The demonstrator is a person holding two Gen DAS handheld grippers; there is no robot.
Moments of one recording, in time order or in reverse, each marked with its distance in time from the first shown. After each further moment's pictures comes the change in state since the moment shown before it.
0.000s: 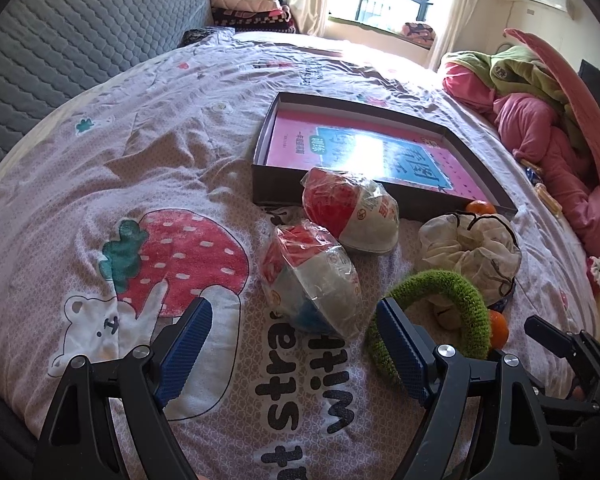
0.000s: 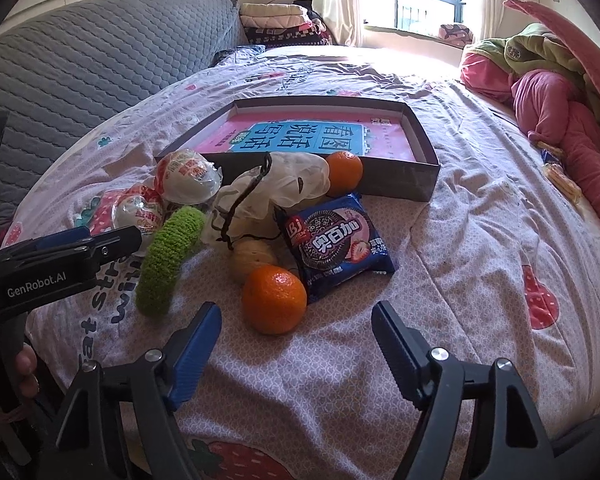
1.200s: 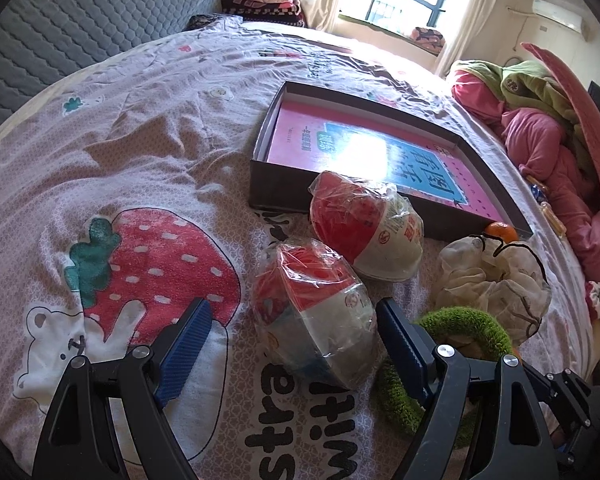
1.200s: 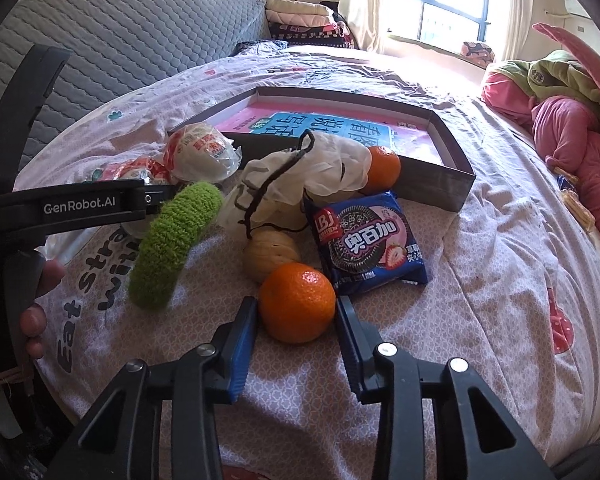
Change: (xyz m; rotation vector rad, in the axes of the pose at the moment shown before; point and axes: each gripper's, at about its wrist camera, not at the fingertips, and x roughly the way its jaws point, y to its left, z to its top) left arm 0.036 0.006 0.011 -0.063 0.020 -0.043; right arm 0.019 0.018 -0.004 -0.108 -0.007 0.004
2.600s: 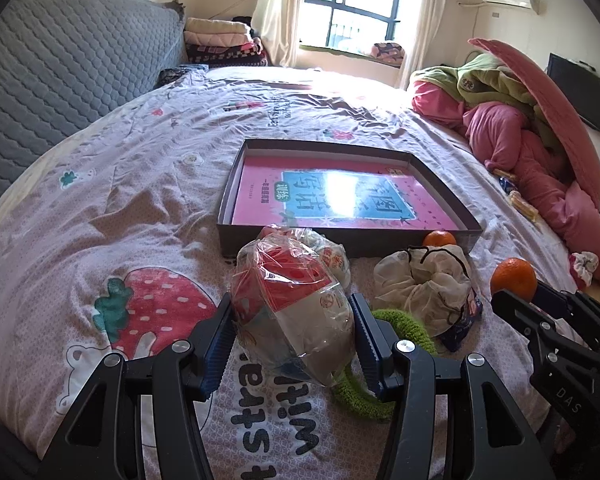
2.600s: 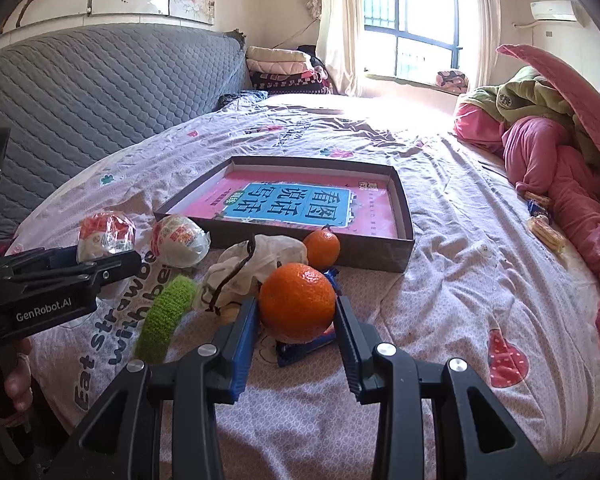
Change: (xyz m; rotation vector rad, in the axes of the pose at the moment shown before) left arm -0.062 -0.033 0.001 0.152 -0.139 -0.012; right arm -0.048 -0.031 0.026 0.068 -0.185 -0.050
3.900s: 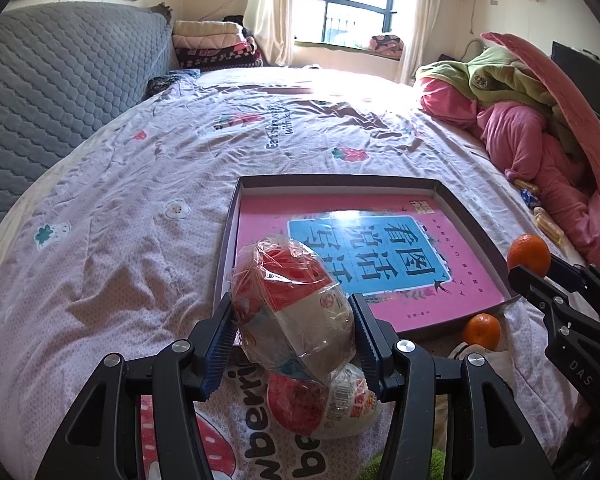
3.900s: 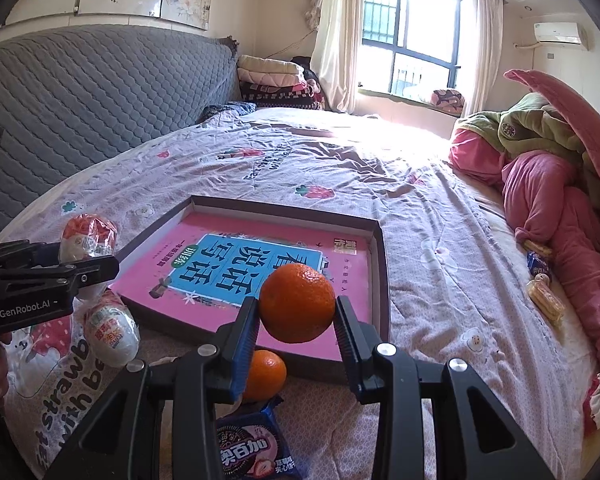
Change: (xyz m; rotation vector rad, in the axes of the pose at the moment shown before) left arm 0.071 0.006 0.085 0.048 0.031 0.020; right arm 0.065 -0.028 0.073 -0.055 -0.027 -0.063
